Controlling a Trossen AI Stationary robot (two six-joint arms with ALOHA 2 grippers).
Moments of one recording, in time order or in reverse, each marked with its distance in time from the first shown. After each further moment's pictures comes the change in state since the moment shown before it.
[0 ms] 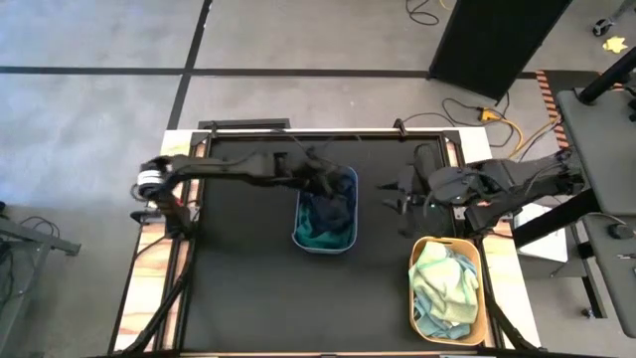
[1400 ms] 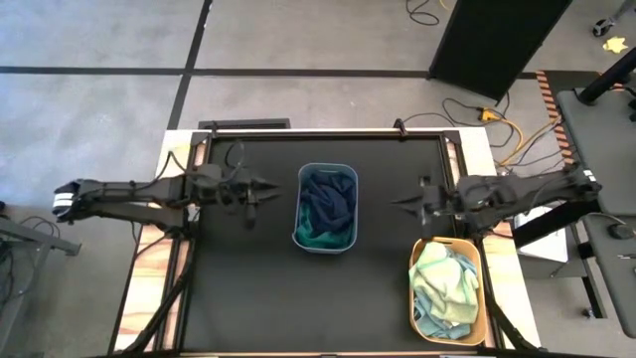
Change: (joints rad) left arm -0.029 -0.944 -0.831 0.367 -0.112 0.223; right arm -0.058 -0.426 -0.616 0.608 -0.209 -0.341
